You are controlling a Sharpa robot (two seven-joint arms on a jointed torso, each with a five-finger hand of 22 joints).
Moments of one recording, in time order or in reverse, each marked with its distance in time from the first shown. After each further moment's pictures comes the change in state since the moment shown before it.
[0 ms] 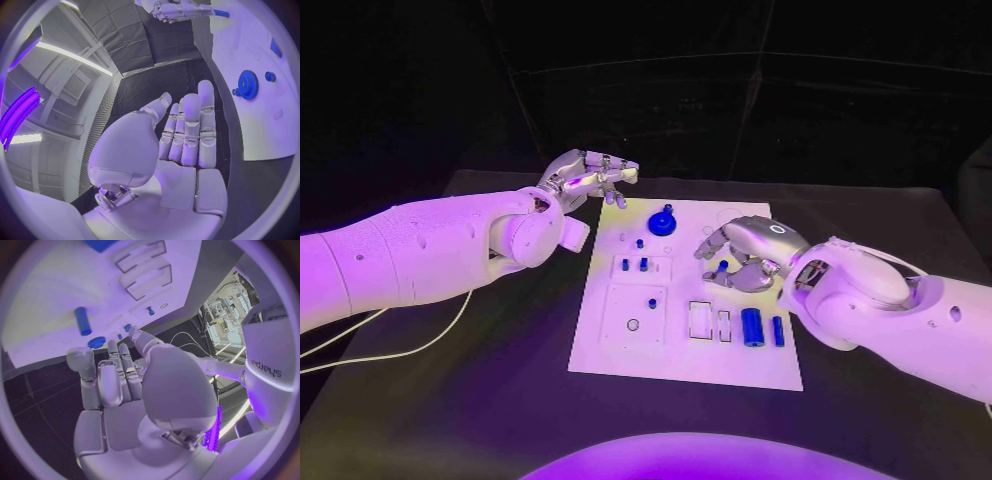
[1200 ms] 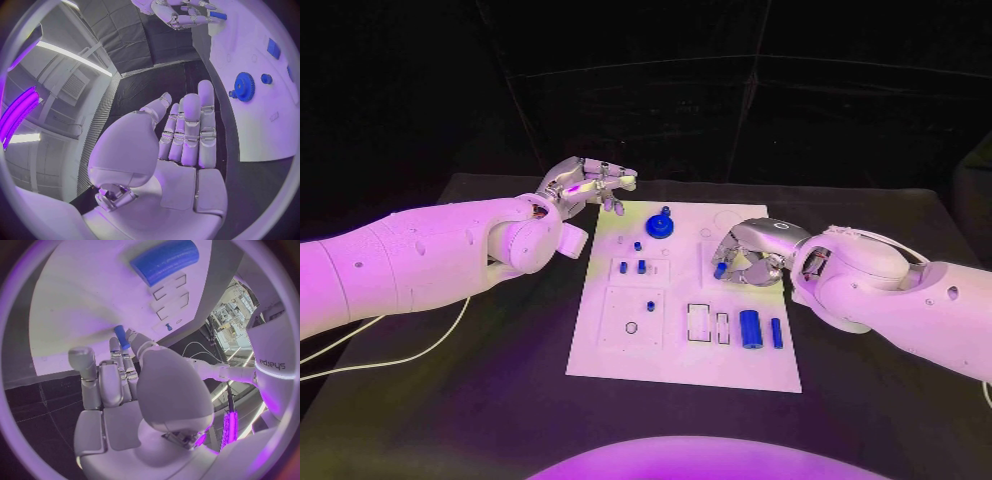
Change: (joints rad) left arm -0.004 0.009 -0.008 -0.008 0.000 0.011 -0.005; left_hand 0.000 0.000 0.003 0.003 0.000 0.000 0.000 0.000 0.000 0.000 0.000 0.000 0.000 0.000 0.000 0.000 -0.001 0.000 0.000 0.000 0.000 -0.002; right arm 0.026 0.008 0.005 -0.092 0.023 0.190 -0.024; right_hand 0.083 0.069 -0.083 0.014 0.023 0.000 -0.022 0.000 0.001 0.079 -0.031 0.058 0.000 -0.003 -0.011 0.000 -0.004 0.000 0.019 -0.022 -0.003 0.011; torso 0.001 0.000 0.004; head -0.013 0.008
